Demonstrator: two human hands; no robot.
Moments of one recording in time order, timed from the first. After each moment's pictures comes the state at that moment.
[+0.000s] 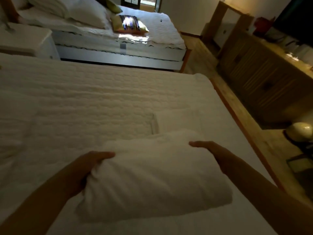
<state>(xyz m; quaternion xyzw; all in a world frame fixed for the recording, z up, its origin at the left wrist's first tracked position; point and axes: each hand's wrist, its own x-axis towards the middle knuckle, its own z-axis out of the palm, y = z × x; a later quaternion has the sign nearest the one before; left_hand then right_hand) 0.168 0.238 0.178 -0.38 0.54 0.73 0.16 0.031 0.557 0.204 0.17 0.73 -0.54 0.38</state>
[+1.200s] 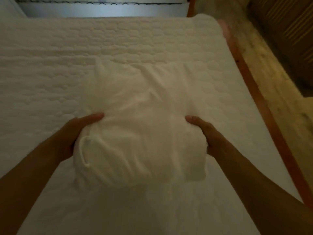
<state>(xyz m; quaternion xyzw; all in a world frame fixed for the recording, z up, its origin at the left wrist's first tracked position) -0.057 0.466 0.026 -0.36 0.58 0.73 0.11 -0.189 0.796 -0.016 0.15 0.64 -0.65 0.38</state>
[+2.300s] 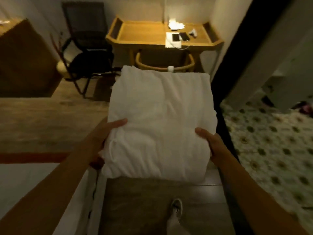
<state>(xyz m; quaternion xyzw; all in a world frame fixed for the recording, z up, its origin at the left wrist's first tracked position) 0.411 1.360 0.362 0.22 0.62 0.52 0.54 0.746 1.480 0.330 0.50 0.40 -0.69 -0.33</state>
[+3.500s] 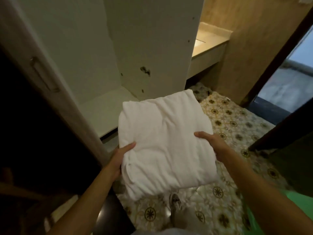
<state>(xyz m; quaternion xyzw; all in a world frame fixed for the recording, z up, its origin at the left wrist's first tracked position) 1.263 2.447 0.253 0.30 0.50 0.34 0.74 1.611 2.384 0.304 0.68 0.25 -0.52 -0.45</state>
